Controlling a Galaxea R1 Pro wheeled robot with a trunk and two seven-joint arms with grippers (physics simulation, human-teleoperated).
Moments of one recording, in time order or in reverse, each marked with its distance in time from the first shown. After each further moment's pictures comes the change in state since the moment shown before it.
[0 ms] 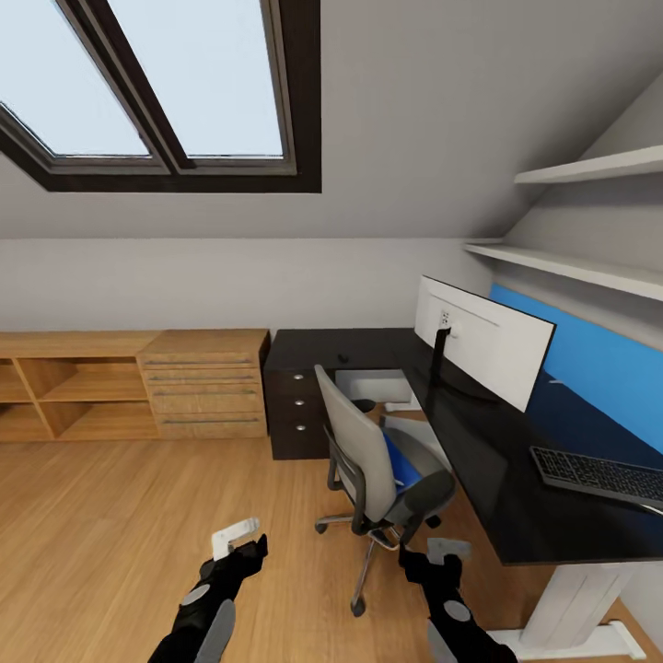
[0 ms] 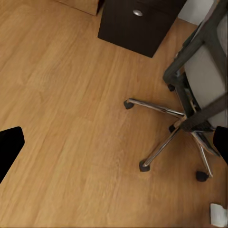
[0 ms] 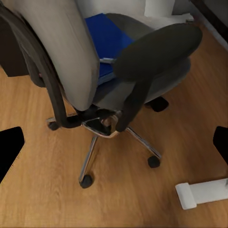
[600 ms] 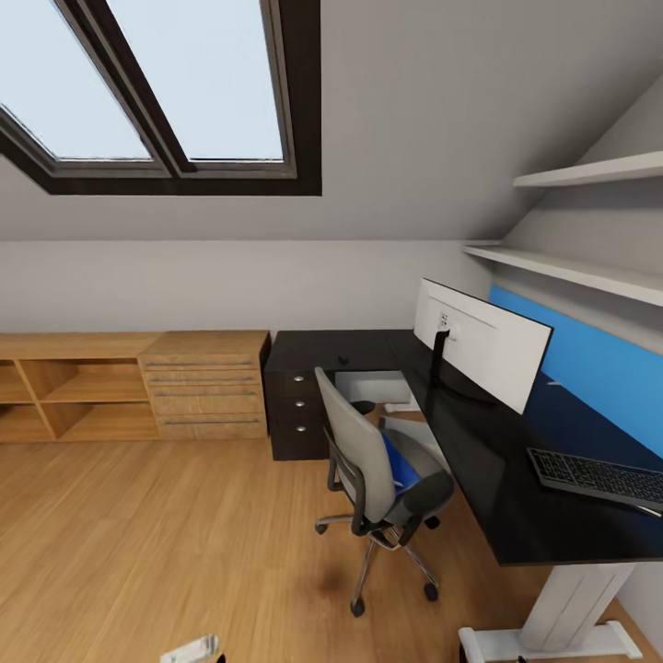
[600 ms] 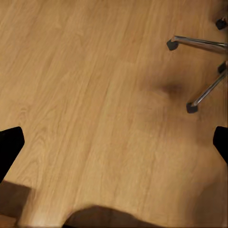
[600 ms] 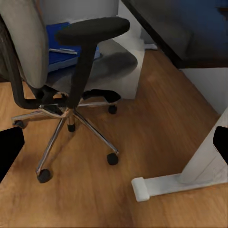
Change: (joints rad) left arm 0.252 0.115 0.003 0.102 0.002 -0.138 -0.096; right arm 0.356 -0.119 0.002 0.010 0.015 -0.523 -0.002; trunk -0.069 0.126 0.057
